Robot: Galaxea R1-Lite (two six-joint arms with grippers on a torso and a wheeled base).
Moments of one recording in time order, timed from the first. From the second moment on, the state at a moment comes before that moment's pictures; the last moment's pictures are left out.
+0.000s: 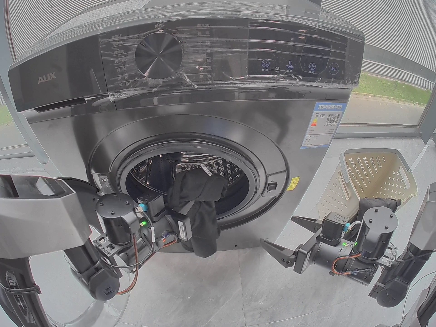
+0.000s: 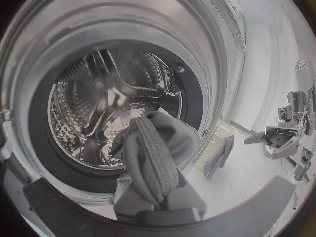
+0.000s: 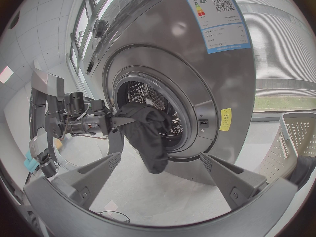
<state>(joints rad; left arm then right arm) -0.56 2.09 -0.47 -1.55 0.03 -0.05 0.66 1.92 -0.21 -1.55 0.05 0.13</state>
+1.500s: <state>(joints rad) -0.43 2.52 -1.52 -0.89 0.13 -0.12 0.70 1.90 -0.20 -1.55 0.05 0.13</state>
